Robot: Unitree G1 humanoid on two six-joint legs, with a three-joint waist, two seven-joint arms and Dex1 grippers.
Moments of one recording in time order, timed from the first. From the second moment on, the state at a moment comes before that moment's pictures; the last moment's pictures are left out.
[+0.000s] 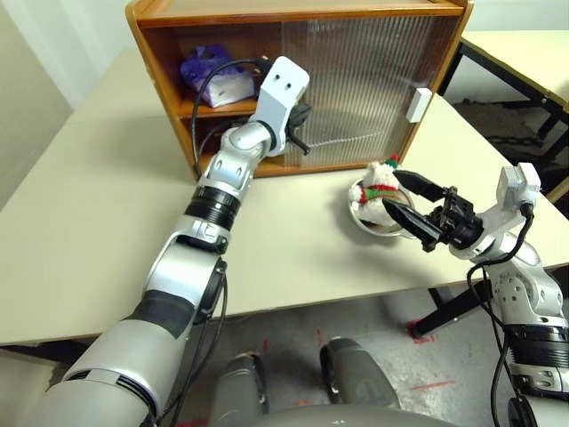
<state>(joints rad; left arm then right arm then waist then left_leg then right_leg) -1.04 0.18 -0.13 0.68 0.01 0.19 -0.43 -0.19 -0.41 -0.21 0.03 0.67 0.12 1.13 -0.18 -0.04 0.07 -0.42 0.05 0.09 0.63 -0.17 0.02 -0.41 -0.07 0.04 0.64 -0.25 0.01</state>
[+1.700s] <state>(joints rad) -0.79 0.49 -0.04 0.32 0.01 0.40 -0.38 -0.33 -0.40 -0.20 0.20 0.65 0.11 1.22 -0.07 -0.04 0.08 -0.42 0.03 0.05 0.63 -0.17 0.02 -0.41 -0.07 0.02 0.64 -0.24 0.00</state>
